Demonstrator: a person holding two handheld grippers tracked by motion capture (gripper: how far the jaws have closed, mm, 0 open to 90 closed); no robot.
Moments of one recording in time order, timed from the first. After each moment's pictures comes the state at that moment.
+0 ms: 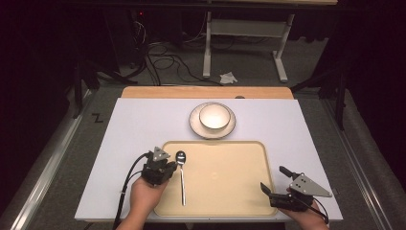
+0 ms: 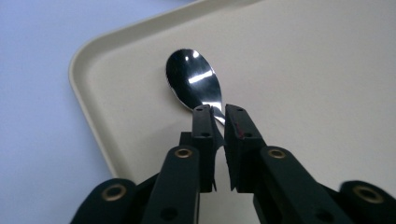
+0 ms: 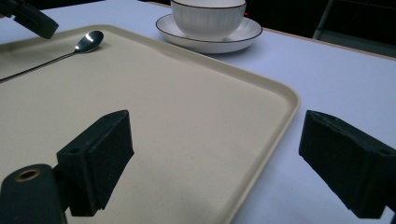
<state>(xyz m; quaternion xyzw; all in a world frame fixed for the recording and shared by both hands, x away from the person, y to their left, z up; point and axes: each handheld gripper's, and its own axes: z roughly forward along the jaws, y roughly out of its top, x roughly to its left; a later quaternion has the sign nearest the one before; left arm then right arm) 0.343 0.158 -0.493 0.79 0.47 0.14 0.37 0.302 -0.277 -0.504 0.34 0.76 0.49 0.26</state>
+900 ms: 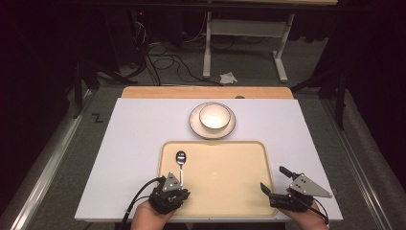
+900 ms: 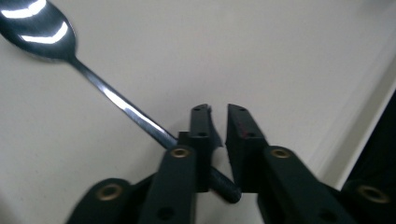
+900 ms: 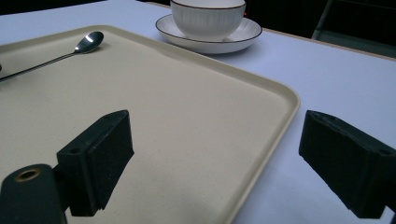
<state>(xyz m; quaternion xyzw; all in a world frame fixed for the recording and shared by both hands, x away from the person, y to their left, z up) 0.285 0.129 -0.503 0.84 0.37 0.09 0.38 0.301 -0.276 -0.504 0.34 0.76 0.49 0.26</state>
